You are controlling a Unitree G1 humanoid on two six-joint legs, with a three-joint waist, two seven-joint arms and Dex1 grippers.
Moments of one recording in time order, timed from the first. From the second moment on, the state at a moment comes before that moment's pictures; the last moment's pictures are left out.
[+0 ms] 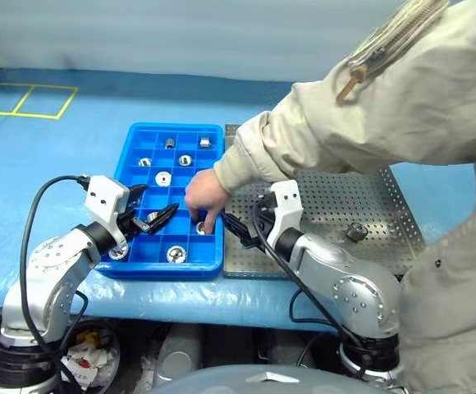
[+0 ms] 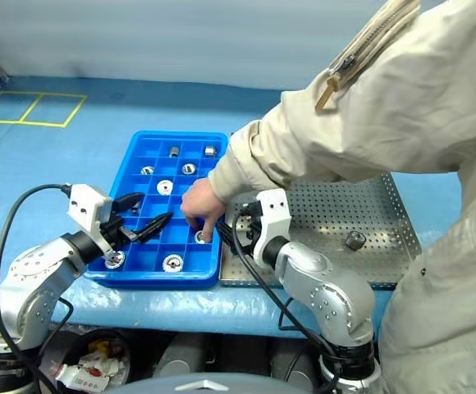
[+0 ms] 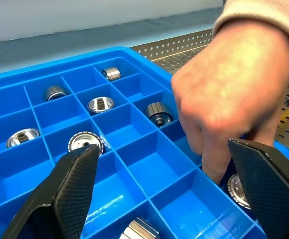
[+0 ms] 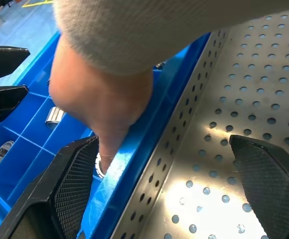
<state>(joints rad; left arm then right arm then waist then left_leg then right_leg) 0.00 0.54 0.19 -0.47 -0.45 0.60 -0.57 -0.17 -0.04 0.07 -0.64 0.61 1.19 -0.03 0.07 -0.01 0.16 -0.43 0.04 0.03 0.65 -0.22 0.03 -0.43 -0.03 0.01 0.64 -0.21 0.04</state>
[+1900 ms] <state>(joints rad) -0.35 0.42 -0.22 -0.27 -0.35 0.58 -0.69 0.05 -0.15 -0.02 -0.81 0.38 1.16 -0.10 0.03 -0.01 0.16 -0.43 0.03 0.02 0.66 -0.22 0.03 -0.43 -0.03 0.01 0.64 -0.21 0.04</state>
